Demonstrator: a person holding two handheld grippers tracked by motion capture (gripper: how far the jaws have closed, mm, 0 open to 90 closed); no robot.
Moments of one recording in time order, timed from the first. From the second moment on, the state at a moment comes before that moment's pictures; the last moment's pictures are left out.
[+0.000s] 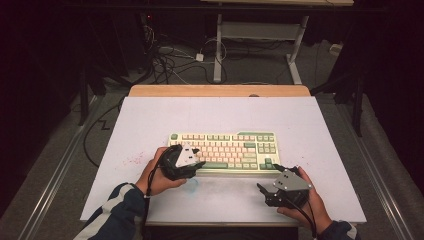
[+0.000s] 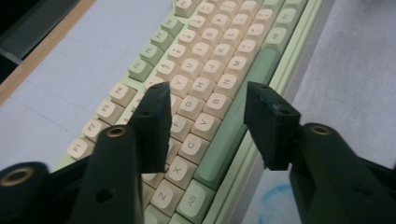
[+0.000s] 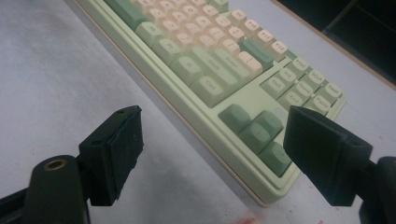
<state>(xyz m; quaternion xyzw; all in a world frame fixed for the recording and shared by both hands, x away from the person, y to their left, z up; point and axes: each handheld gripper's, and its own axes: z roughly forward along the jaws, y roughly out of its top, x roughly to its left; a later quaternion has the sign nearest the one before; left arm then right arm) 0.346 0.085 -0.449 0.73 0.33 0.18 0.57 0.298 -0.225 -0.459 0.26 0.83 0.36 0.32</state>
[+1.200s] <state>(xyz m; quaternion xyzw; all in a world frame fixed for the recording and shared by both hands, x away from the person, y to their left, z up) 0.340 0.119 -0.455 0.71 0.35 0.23 0.56 0.300 -0.232 -0.454 0.28 0.81 0.38 0.35</state>
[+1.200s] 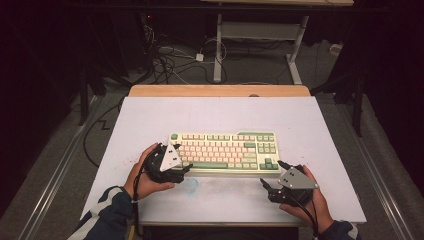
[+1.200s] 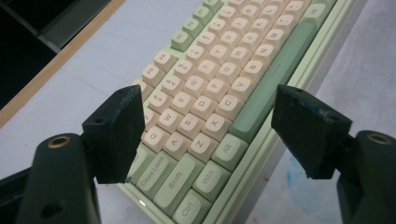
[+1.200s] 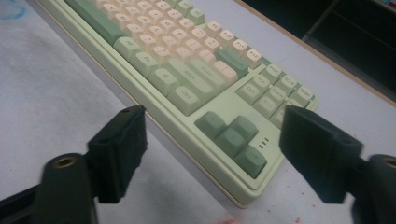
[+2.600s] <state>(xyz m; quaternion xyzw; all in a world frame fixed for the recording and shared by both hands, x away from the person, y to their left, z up) 0.320 0.178 -0.478 0.70 0.42 0.26 0.52 0.350 -0.213 -0.433 0.27 0.84 0.38 0.27</state>
